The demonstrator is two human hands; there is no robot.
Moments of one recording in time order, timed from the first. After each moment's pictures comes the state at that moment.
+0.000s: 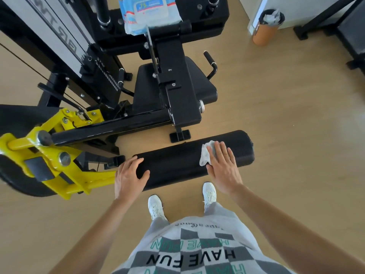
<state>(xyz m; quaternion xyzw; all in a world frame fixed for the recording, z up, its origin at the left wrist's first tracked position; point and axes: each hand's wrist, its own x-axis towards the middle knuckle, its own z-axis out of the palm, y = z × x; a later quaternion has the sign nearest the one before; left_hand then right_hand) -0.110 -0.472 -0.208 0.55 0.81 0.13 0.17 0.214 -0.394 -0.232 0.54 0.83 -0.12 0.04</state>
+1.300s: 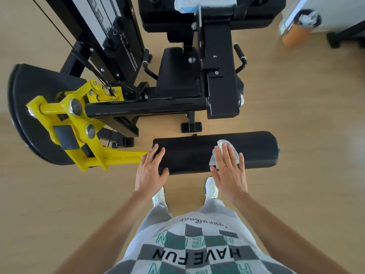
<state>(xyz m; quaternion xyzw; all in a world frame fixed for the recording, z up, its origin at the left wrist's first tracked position) -0.112 -0.508 -0.224 0.56 0.78 0.16 0.21 0.161 -0.428 -0.224 0.54 0.83 -0.09 0.08</state>
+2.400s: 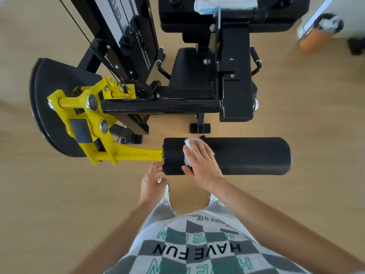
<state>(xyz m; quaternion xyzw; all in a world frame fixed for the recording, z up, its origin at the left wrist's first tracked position) -0.105 -0.543 -0.211 0.30 0.80 0.33 0.40 0.057 -0.411 -0.215 0.36 0.92 -0.16 0.07</state>
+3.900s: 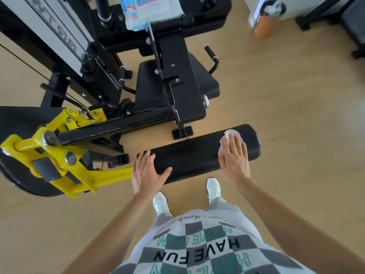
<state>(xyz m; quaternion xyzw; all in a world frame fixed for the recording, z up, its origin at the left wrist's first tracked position) -0.075 -0.460 -0.209 0.56 0.81 0.07 0.15 0.214 -0.387 -0.229 0.64 0.75 -0.13 0.00</state>
